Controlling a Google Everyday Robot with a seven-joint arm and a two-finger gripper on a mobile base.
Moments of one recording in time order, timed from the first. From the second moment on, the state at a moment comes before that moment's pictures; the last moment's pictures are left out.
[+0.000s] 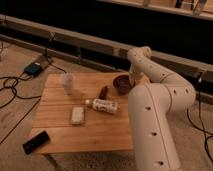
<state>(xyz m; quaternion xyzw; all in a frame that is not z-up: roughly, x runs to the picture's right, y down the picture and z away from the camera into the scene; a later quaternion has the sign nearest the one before) 0.225 -0.020 0.974 -0.16 0.27 0.75 0.58</state>
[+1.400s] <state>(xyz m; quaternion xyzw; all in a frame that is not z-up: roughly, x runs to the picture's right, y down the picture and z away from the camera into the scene) 0.196 0.065 0.898 -0.23 0.29 0.70 0.61</state>
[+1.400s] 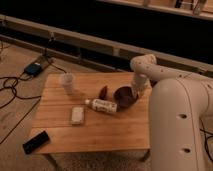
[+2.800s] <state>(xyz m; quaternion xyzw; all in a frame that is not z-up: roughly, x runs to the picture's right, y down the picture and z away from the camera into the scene) 0.211 -0.037 0.962 -0.17 0.29 0.70 0.63</state>
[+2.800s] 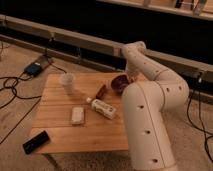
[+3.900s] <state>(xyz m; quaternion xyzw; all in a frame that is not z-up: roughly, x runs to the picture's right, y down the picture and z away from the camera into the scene) 0.267 0.038 0.911 -0.19 0.34 0.72 0.58</state>
